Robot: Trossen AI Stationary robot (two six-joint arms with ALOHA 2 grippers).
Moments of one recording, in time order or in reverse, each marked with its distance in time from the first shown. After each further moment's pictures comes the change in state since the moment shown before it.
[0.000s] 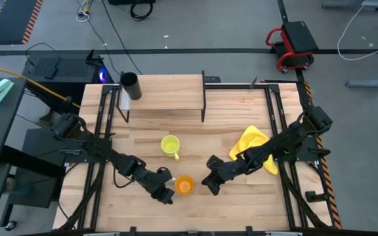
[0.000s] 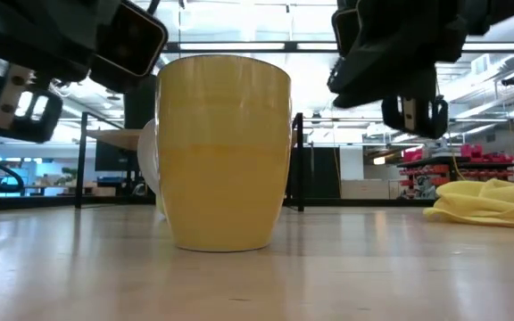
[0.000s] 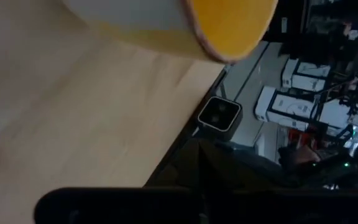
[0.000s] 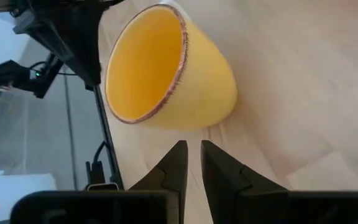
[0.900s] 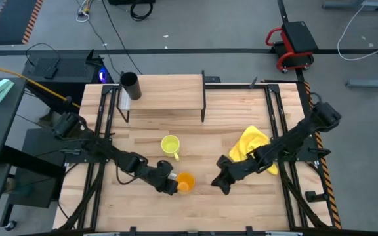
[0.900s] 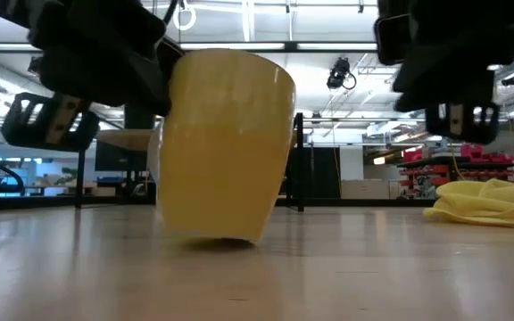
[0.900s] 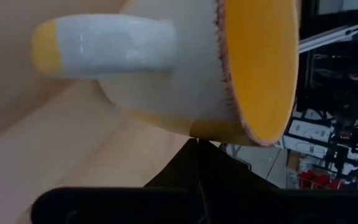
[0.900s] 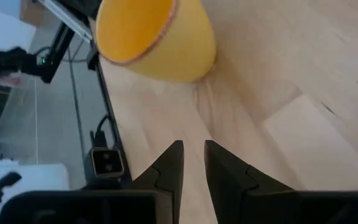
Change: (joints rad) left arm 0.052 0.004 0.000 -0.047 -0.155 0.004; right arm 0.049 -0.121 -0.154 0.047 -0.002 0.074
